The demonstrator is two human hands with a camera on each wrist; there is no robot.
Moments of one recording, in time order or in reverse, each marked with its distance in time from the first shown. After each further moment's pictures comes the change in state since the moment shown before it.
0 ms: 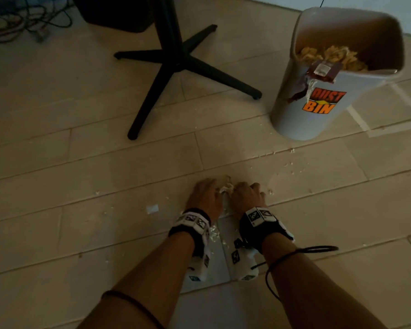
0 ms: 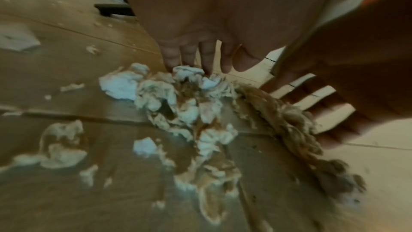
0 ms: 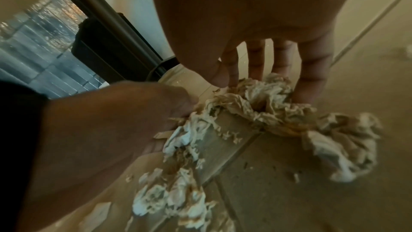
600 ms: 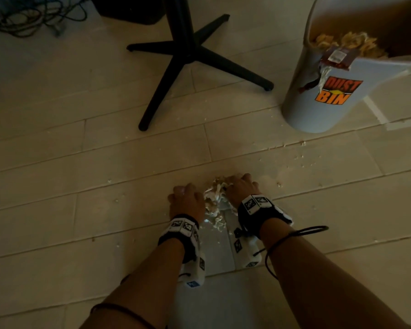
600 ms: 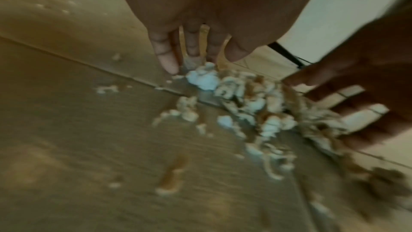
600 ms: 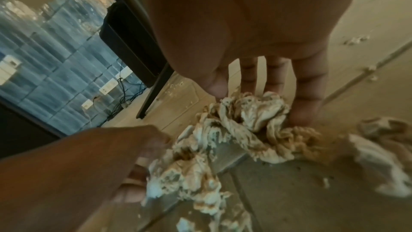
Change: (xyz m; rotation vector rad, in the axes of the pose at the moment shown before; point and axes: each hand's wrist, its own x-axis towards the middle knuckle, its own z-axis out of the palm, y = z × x) left_hand -0.048 -0.034 -0.014 0.007 0.179 -0.344; right_hand -0.013 -0.018 -0.005 -0.086 -0.169 -0.175
